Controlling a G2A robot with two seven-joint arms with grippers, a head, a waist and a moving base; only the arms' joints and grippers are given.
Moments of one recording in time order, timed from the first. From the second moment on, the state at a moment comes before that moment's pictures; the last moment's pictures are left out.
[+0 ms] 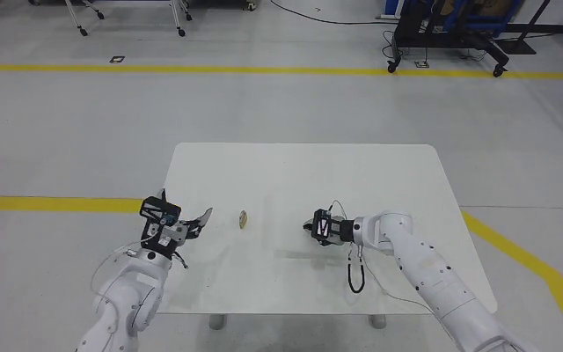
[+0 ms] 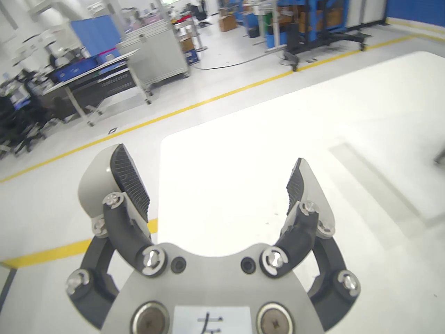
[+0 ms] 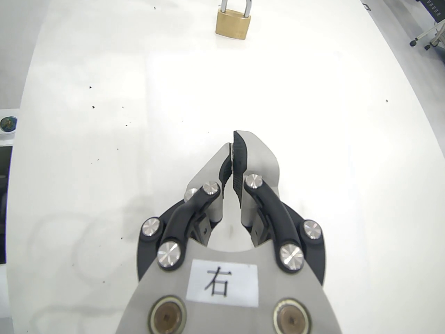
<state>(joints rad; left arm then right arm) 1.71 -1.14 -1.49 -1.95 1.53 -0.21 -0.10 -1.13 -1.15 1.00 -1.24 -1.59 -0.90 -0.05</state>
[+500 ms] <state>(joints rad) 1.38 -1.19 -1.06 -1.76 1.81 -0.27 -0.35 -1.08 -1.15 0.96 -1.13 -1.65 -0.89 -0.24</state>
